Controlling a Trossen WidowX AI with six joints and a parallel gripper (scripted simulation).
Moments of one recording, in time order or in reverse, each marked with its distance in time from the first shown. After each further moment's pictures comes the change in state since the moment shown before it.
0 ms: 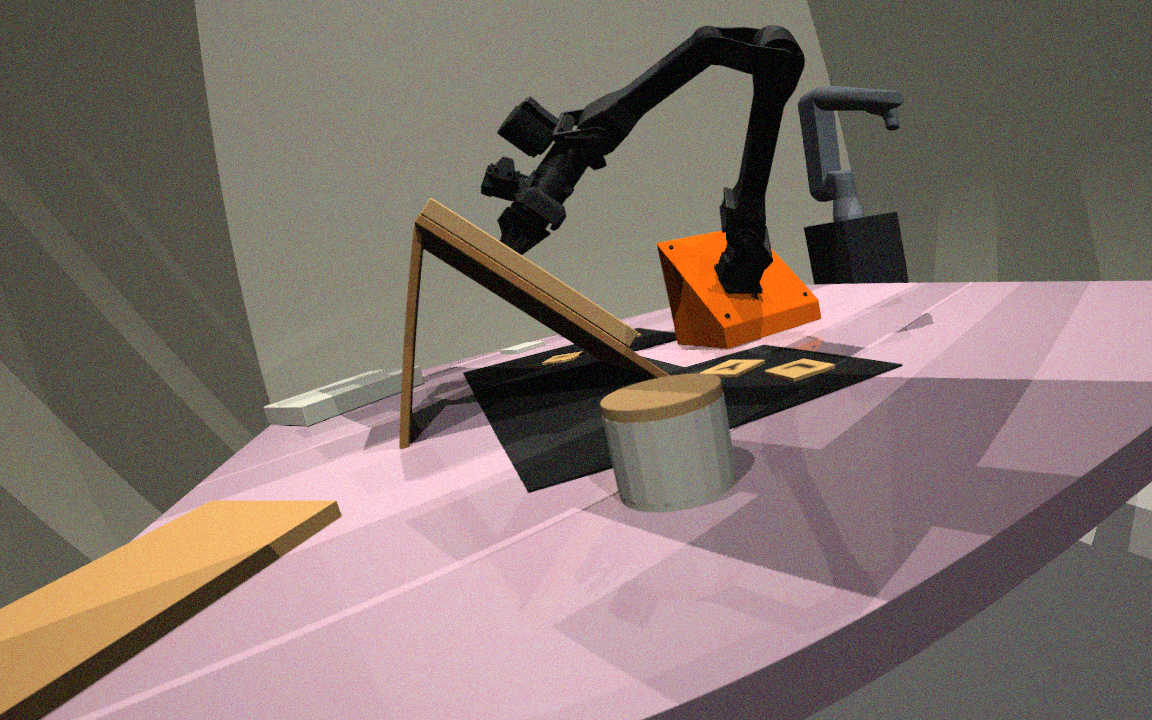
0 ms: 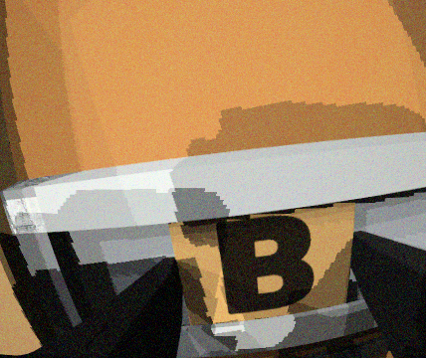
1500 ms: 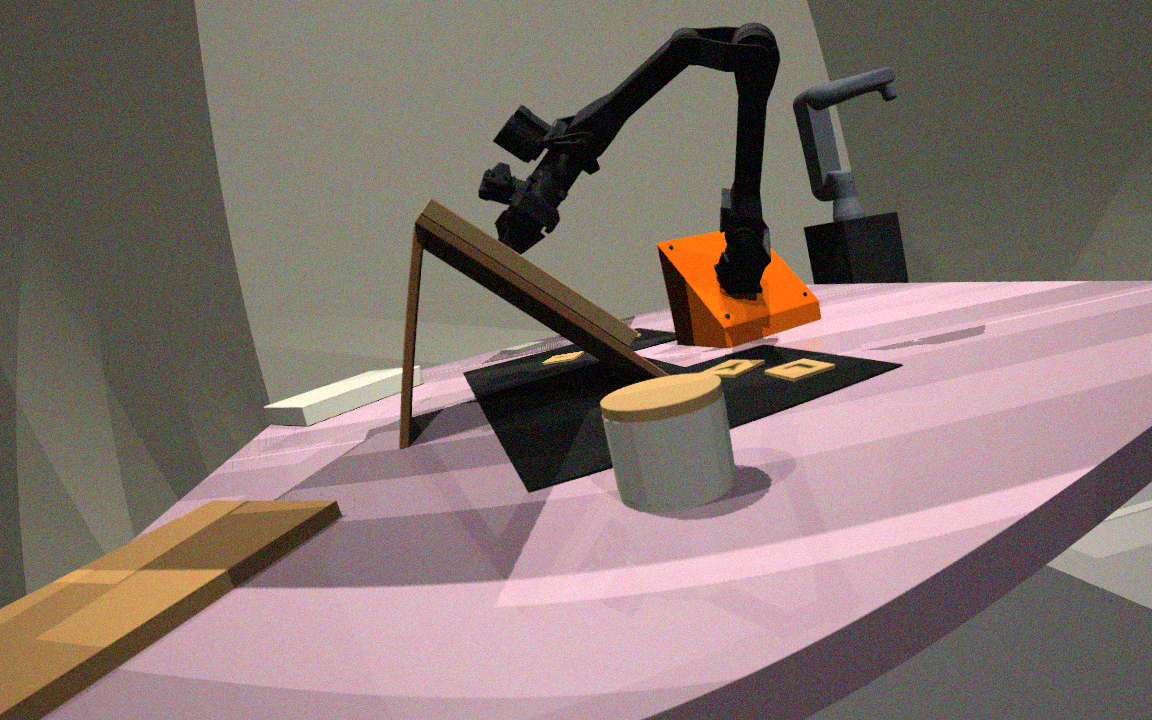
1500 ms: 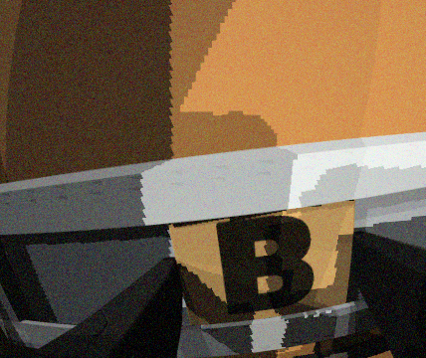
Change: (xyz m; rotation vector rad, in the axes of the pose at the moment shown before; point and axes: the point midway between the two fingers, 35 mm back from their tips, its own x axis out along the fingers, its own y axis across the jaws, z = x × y) arm 0.000 -0.032 0.000 0.000 0.001 -0.001
